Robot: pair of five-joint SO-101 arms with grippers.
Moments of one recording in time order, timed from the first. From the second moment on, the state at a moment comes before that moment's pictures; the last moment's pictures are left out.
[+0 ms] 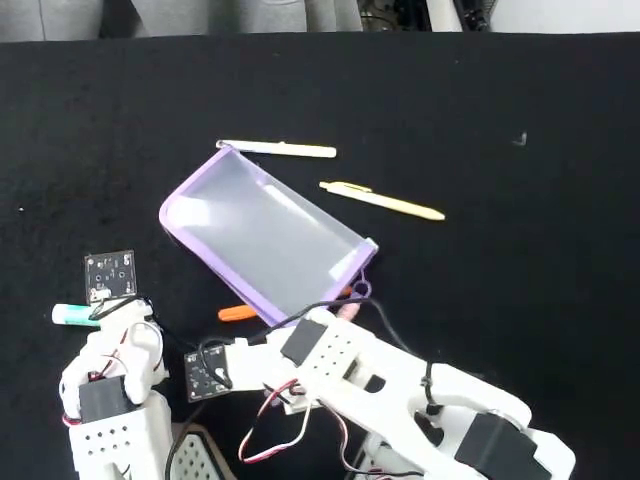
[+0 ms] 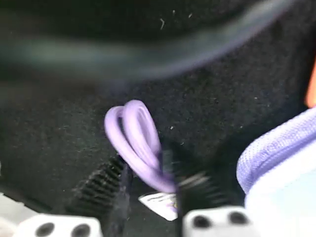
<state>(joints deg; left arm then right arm) -20.2 -104.0 96.2 72.7 -5.8 -54.9 -24.4 62.4 58.2 47.1</state>
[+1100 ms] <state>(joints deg) -20.2 -104.0 96.2 72.7 -5.7 -39.4 -42.8 11.6 74.2 41.5</state>
